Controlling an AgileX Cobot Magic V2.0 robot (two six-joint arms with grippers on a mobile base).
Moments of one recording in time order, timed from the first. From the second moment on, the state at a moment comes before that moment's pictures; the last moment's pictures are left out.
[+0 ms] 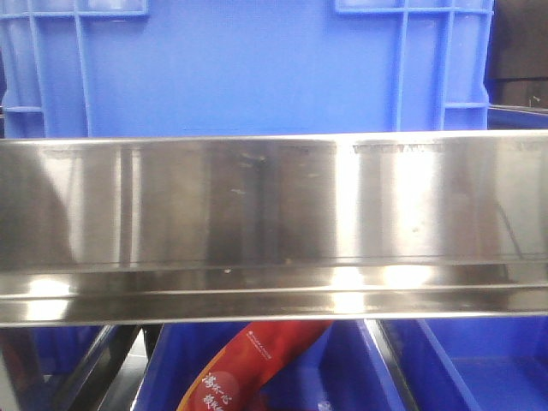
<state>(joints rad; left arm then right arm) 0.09 0.27 -0.49 -0.04 0.23 0.10 0.05 0.19 -0.63 0.17 0.44 -0.15</state>
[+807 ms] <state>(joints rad) -0.08 0.27 -0.49 -0.04 0.22 0.10 0.05 0.20 -0.63 0.17 0.42 -0.15</state>
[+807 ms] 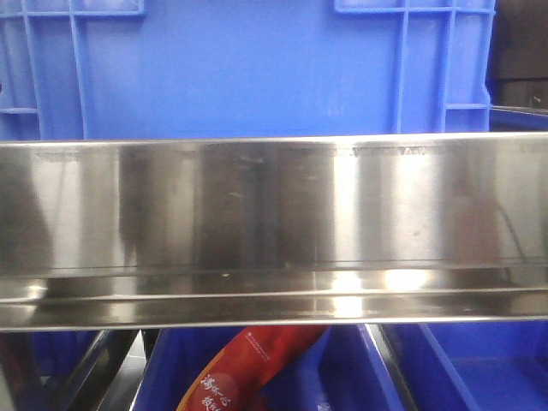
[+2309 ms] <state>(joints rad) -0.49 1.28 -1.21 -0.15 0.37 0.10 0.56 1.30 -1.20 0.24 0.29 -0.15</state>
